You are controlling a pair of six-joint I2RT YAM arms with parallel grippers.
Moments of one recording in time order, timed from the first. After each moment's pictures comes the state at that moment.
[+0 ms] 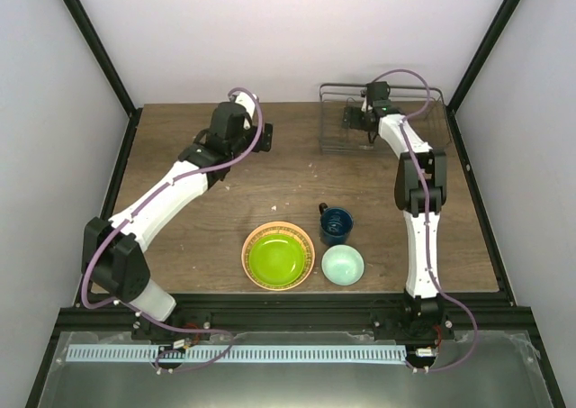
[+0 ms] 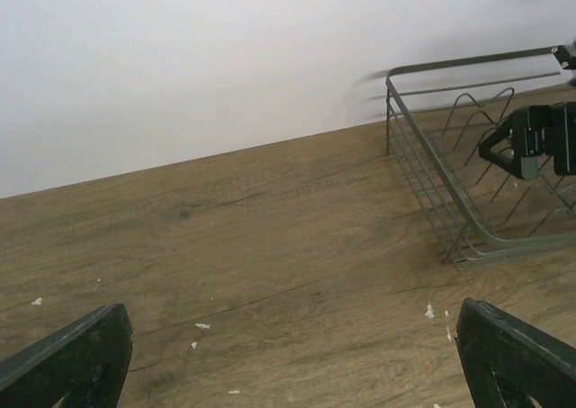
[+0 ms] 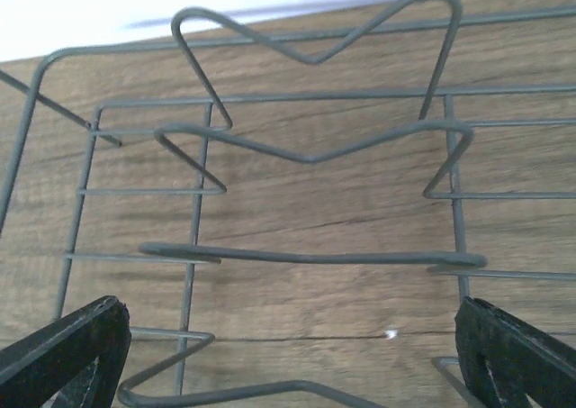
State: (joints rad) left arm -0.52 1.56 1.37 -0.26 -0.23 -0.11; right arm 0.12 2.40 2.08 -0.47 -0.04 0.21
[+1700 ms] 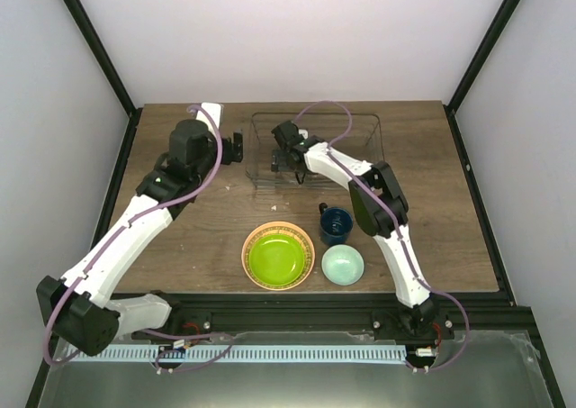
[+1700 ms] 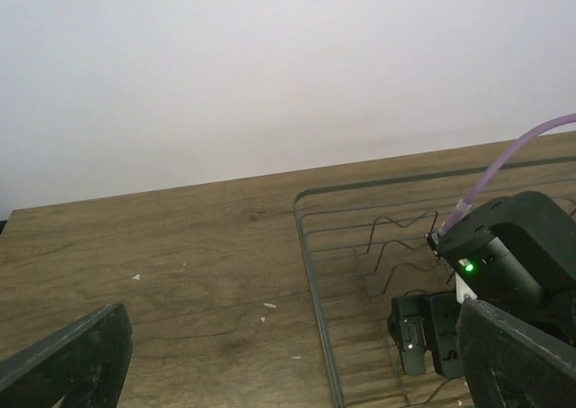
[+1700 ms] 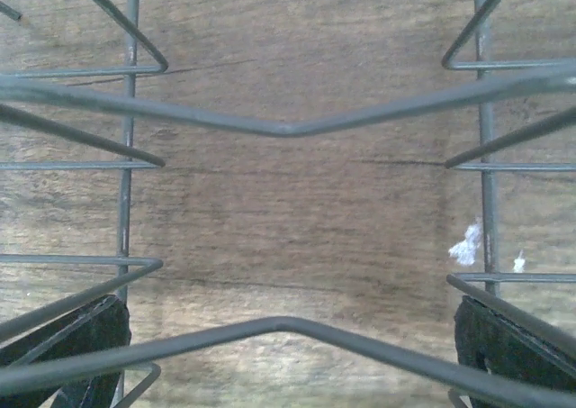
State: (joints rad) left arm -0.48 1.23 1.18 -0.31 -0.29 -0.10; right arm 0.62 2.32 1.90 -0.61 0.22 0.58
